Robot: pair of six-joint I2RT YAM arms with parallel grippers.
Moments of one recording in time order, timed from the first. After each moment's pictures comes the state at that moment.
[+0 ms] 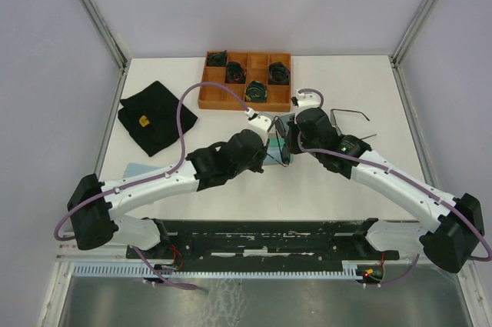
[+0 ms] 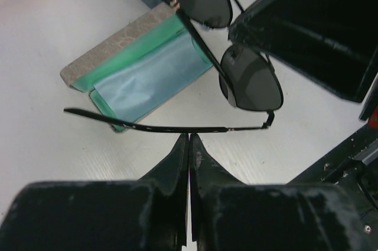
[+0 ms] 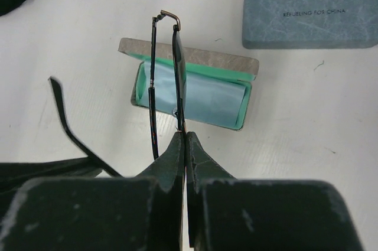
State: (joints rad) left arm -1.06 1.33 1.00 -0.27 -0.33 -0.39; right arm 0.75 1.21 1.00 -0.42 0.26 0.43
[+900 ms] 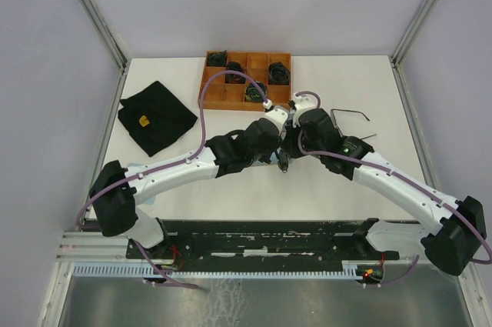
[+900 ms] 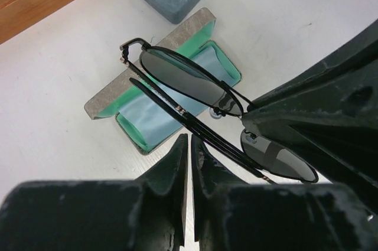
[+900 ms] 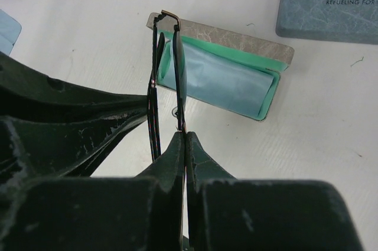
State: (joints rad) left arm -1.04 1.53 1.21 -0.37 -0.38 -0.25; right arm 0.74 1.19 0.98 -0.42 0.08 0.39
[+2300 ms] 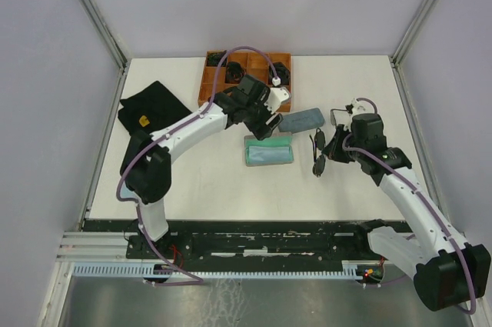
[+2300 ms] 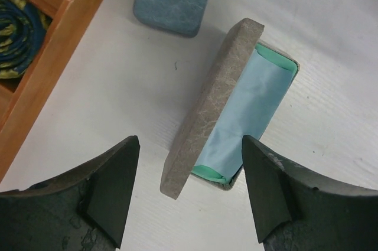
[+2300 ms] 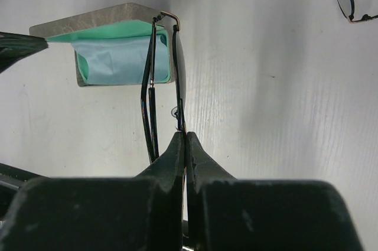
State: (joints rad) left arm -0.70 1.83 1.54 -0.56 0.17 0.28; right arm 0.25 0.98 0.78 -0.56 -0.14 0.45
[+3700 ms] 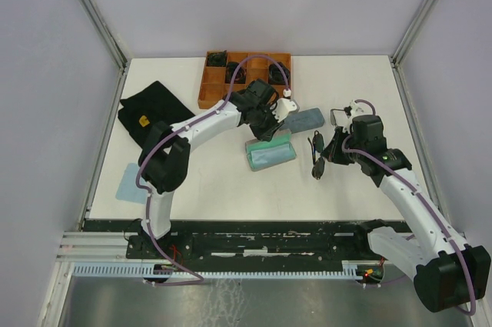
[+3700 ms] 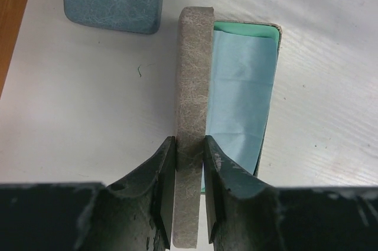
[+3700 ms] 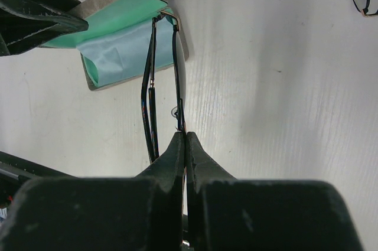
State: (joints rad) left arm -0.72 2.02 1.66 -0.66 0.27 0.39; right arm 0.25 0.96 0.77 -0.56 -0.18 0.43
